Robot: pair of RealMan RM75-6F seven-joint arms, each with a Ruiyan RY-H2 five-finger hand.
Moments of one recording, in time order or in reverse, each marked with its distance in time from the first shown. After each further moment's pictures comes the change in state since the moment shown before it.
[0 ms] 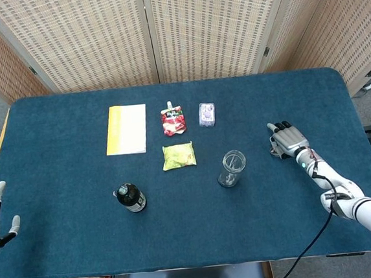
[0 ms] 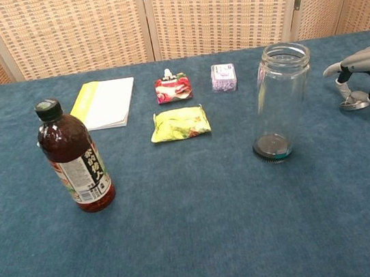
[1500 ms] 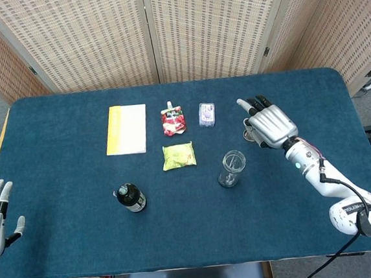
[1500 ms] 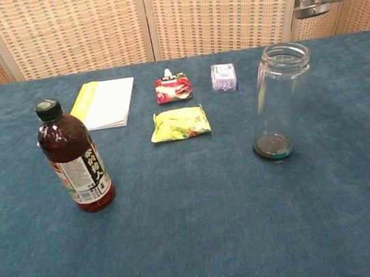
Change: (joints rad) left arm -0.006 -0.018 0.008 -0.007 0.011 -0.001 0.058; right arm 0.095 0.533 0.124 -0.930 0.389 0.270 -0.537
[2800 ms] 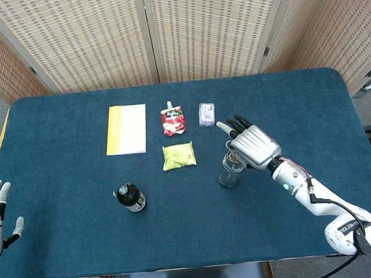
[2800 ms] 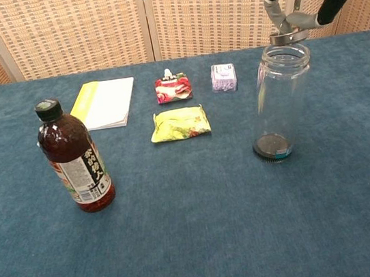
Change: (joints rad) left arm 0.010 0.014 0.004 -0.013 0.011 0.014 -0.026; right arm 0.033 0.004 -0.054 -0.165 -0.036 0.062 -0.083
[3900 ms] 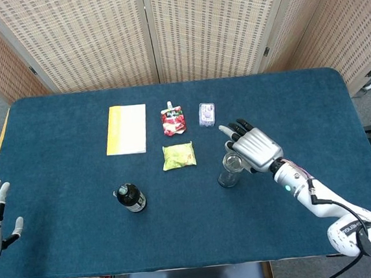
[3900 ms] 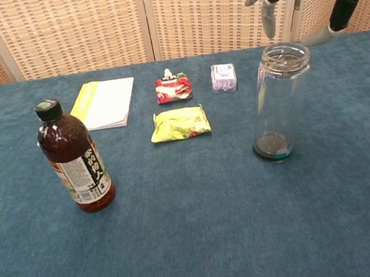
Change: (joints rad) left arm 0.003 0.004 0.000 -0.002 0.007 0.004 -0.008; right arm 0.024 0.047 -0.027 -0.036 0.031 -0.020 0.010
